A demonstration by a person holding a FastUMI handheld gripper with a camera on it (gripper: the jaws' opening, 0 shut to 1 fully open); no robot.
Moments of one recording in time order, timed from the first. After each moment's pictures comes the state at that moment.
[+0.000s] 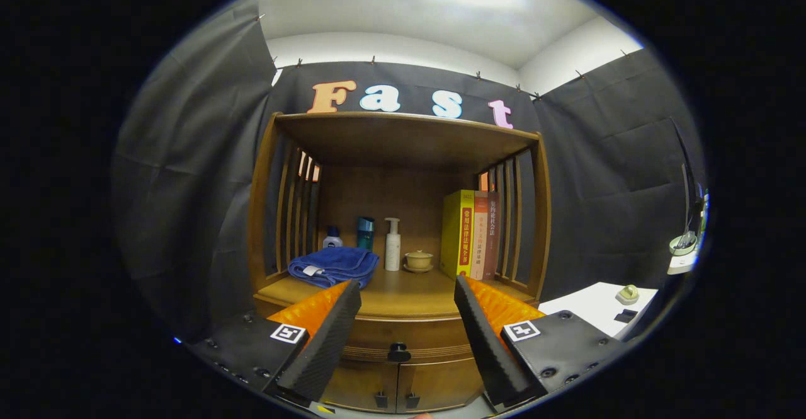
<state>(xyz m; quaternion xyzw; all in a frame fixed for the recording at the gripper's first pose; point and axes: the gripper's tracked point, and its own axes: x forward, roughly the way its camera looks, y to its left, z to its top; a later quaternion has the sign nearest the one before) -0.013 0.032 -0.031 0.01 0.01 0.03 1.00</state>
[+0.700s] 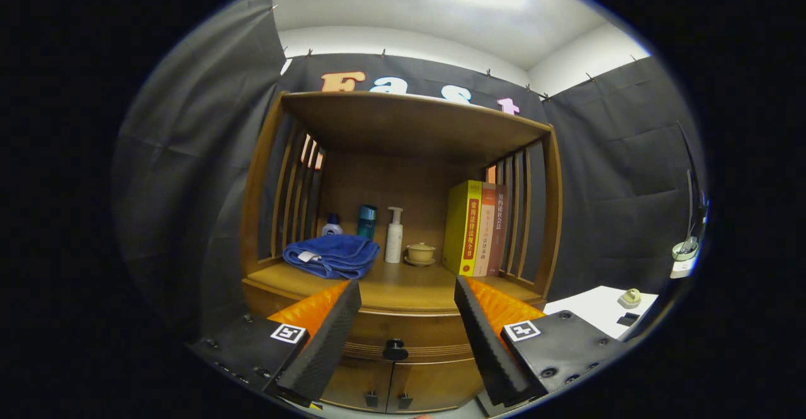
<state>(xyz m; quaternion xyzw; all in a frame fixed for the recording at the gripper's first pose) 0.005 0.041 -0.073 -0.02 0.03 0.03 1.00</state>
